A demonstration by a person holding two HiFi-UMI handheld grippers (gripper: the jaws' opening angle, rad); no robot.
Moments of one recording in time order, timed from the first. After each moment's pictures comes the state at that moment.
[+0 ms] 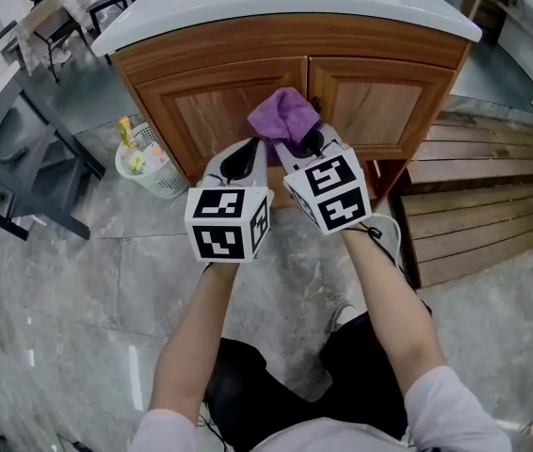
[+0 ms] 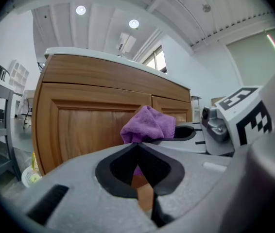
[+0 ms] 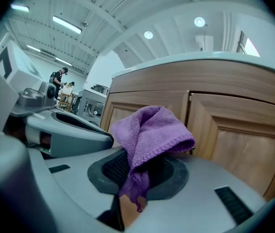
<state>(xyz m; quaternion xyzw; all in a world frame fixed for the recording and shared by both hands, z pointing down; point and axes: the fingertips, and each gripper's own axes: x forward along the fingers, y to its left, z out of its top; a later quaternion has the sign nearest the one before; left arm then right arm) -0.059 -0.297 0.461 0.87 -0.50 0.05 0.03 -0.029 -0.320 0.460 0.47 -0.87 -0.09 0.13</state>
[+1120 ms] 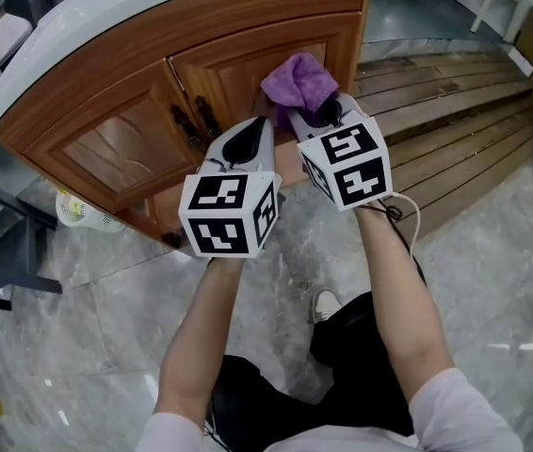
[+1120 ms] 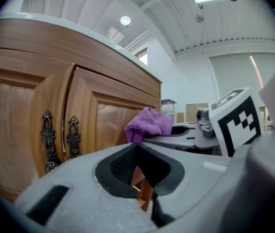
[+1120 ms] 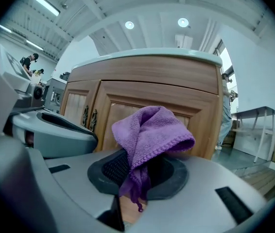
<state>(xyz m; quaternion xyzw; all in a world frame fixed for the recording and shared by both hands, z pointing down) 0.124 -0.299 0.471 0.93 -0.36 0.04 0.04 0.178 -0.323 0.466 0.62 -0.77 -0.05 0.15</state>
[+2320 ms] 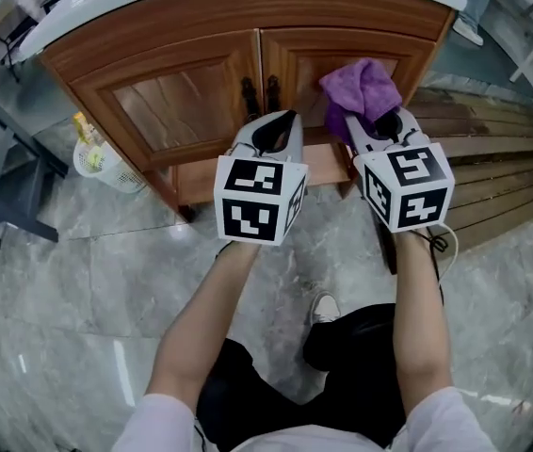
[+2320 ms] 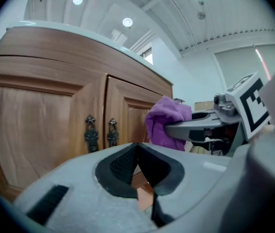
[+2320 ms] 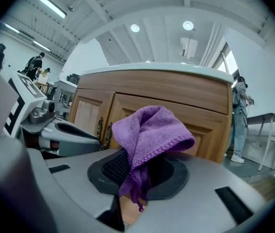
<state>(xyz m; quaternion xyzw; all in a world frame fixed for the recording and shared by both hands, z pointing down) 0.075 -0.310 0.473 0.92 -0.40 0.04 0.03 0.151 -0.301 0.440 0.60 -0.78 -0.07 0.15</state>
